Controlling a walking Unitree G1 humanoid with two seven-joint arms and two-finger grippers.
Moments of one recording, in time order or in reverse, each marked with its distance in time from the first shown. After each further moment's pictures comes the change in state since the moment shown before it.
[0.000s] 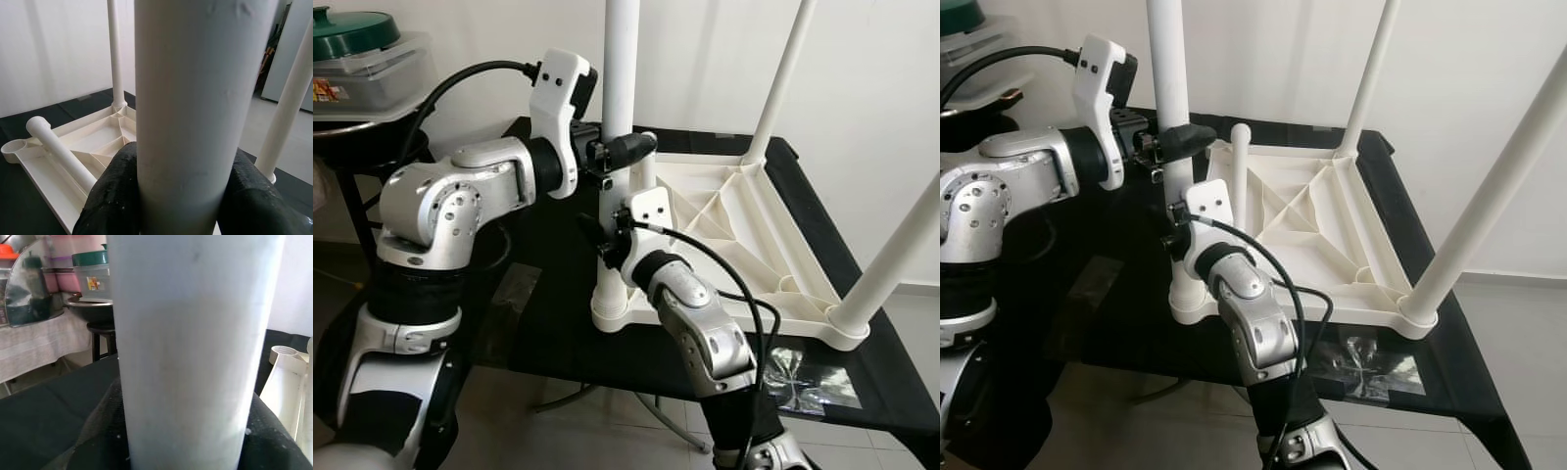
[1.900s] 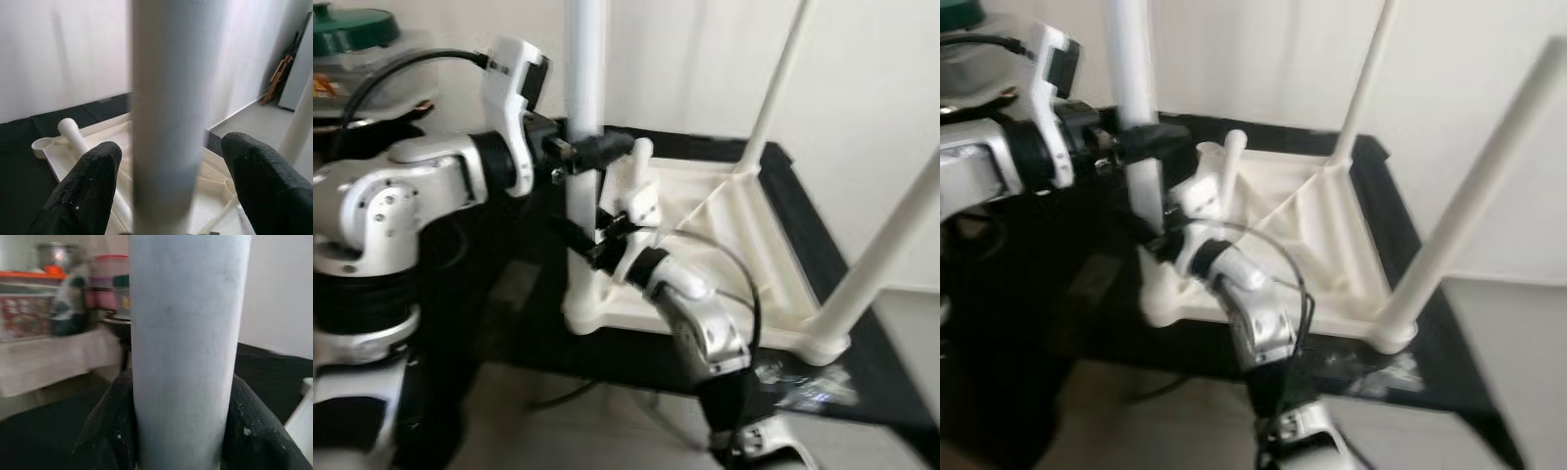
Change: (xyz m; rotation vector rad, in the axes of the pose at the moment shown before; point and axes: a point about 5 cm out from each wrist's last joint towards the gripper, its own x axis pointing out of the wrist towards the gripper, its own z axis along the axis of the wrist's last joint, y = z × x) left arm -0.025 0.006 0.007 -0.021 -0.011 0.048; right arm 0.002 -0.001 -0.012 -0.009 -0.002 0.035
